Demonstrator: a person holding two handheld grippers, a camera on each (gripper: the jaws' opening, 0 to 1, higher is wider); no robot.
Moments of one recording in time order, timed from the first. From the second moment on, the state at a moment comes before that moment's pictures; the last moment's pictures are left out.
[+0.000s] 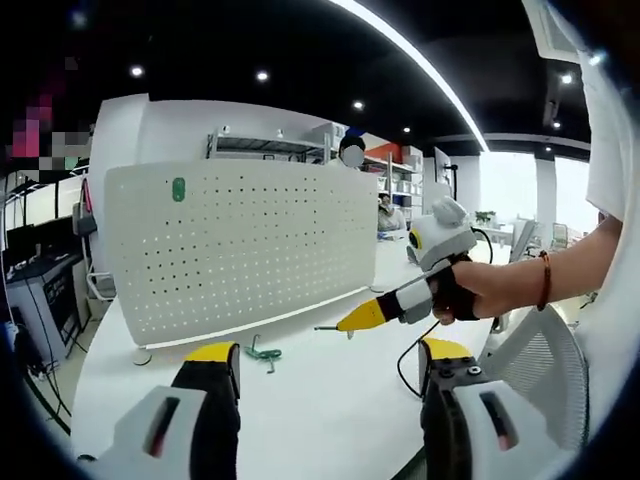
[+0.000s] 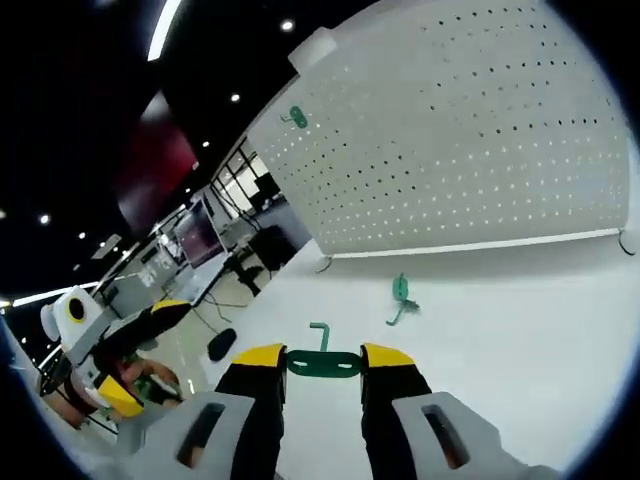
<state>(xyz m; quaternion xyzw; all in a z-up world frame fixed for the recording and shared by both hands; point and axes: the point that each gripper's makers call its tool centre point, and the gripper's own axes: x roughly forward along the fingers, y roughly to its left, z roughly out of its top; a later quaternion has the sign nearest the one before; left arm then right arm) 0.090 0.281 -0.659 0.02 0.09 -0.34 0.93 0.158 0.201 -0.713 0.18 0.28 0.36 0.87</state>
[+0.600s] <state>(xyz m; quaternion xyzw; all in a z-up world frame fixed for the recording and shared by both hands) 0.089 0.256 -0.655 0.06 0.08 -0.40 0.91 0.132 0.191 -0.671 0.25 0.27 0.43 0.82</state>
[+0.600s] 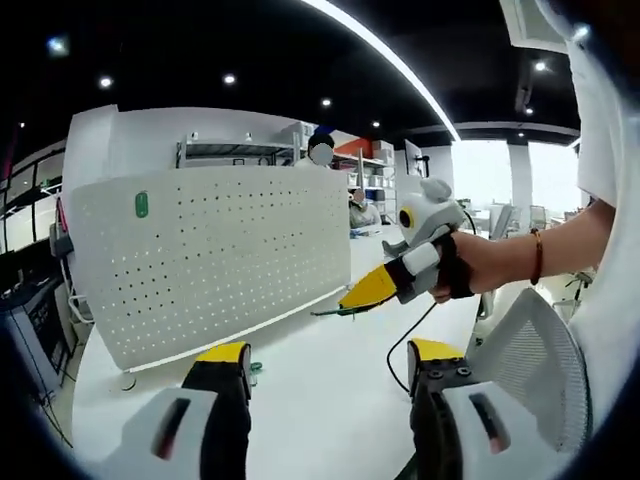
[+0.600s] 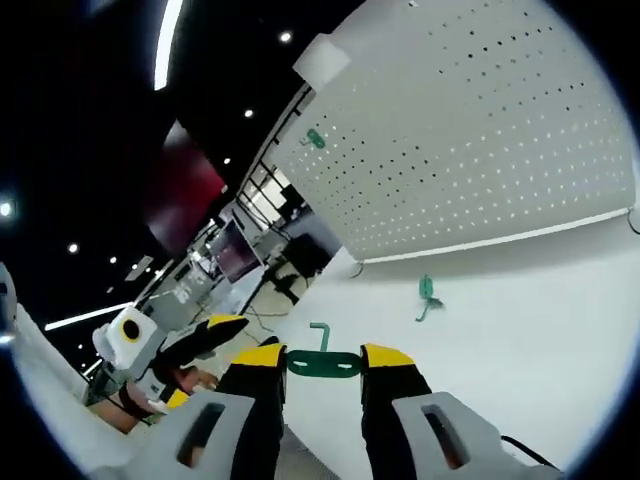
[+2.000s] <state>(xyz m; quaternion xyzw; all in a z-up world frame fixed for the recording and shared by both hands) 0.073 0.235 -0.660 0.21 0.05 -0.47 0.85 0.072 0.228 -0.665 0.24 0.34 0.57 0.71</state>
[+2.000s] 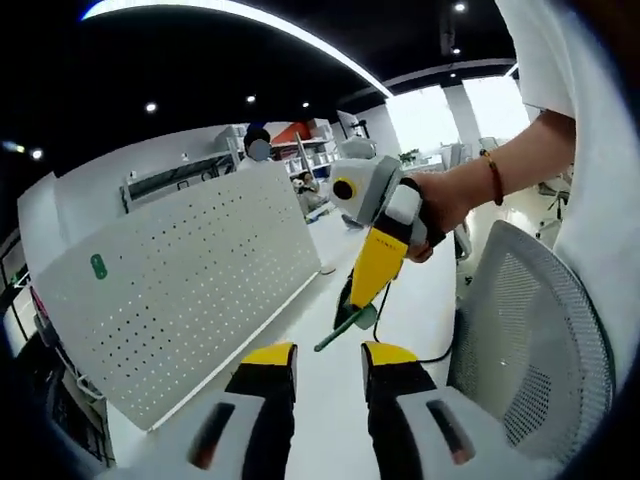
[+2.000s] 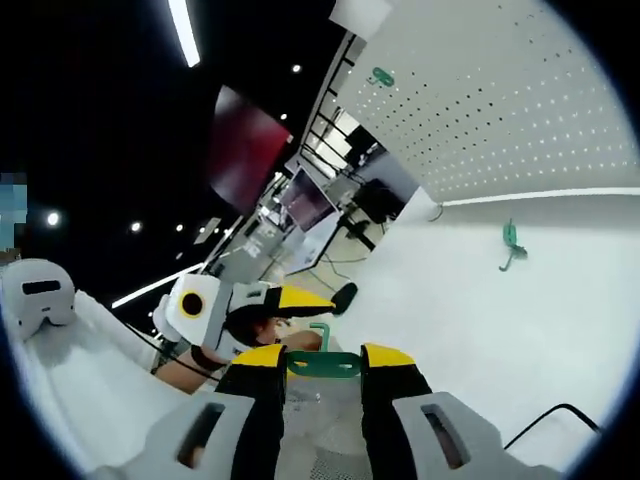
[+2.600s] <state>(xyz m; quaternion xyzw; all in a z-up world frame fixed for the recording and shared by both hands) 0.053 0.225 -0.667 0.23 0.04 -0.53 0.82 0.049 0.230 -0.669 0.27 0.39 0.60 0.64</state>
